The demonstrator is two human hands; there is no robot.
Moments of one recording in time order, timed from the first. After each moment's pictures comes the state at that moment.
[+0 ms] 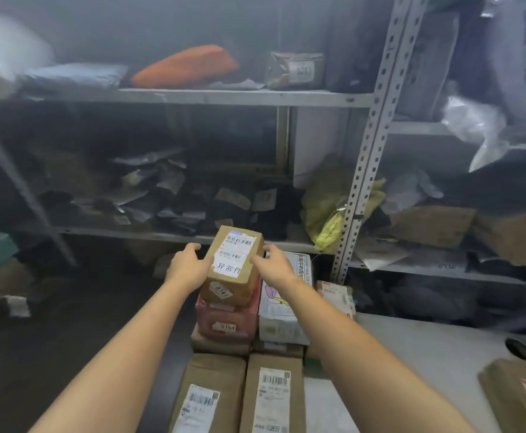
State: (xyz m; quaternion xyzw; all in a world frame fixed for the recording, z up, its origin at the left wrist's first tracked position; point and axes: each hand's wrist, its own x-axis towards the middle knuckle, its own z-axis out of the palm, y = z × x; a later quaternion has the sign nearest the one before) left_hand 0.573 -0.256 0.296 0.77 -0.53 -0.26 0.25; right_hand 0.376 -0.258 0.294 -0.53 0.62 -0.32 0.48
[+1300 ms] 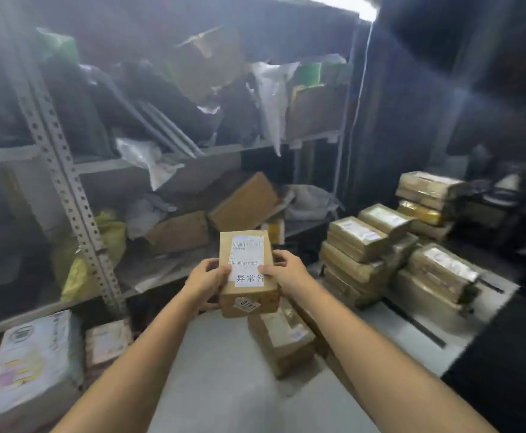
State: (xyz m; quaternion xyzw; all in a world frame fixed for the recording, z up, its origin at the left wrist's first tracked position) left_hand 0.070 -0.087 0.357 0.46 -0.62 -0.60 0.21; right_hand -0.098 0.015 0.349 -0.29 0.73 -0.52 0.34
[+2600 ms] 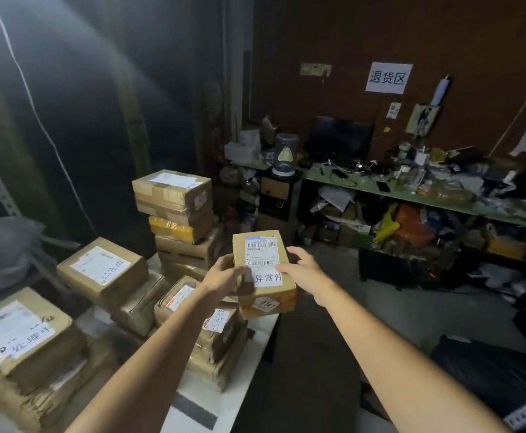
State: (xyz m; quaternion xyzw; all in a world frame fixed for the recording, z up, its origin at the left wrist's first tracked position) left_hand -0.683 0.223 0.310 0.24 -0.71 -0.67 -0.04; right_hand -0.758 0.408 0.317 -0.03 0.83 -0.53 0.18
